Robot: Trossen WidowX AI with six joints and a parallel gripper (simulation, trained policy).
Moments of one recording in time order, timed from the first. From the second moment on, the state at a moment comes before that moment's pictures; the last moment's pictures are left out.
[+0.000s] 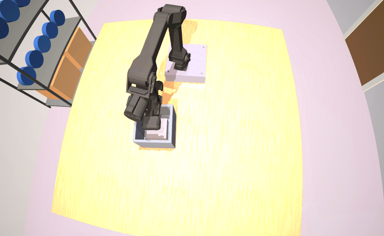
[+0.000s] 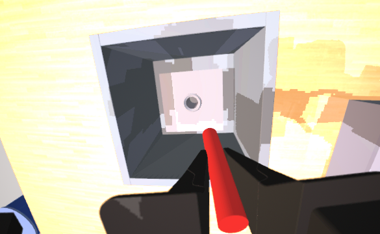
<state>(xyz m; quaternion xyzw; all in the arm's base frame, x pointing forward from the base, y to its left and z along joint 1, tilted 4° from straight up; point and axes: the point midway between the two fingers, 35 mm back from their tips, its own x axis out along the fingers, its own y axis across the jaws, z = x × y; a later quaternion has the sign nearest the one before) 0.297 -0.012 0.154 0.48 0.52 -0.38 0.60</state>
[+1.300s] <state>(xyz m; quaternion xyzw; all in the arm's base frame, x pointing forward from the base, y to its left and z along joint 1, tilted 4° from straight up) 0.336 -0.024 0.062 0.45 0.57 -0.35 0.59</state>
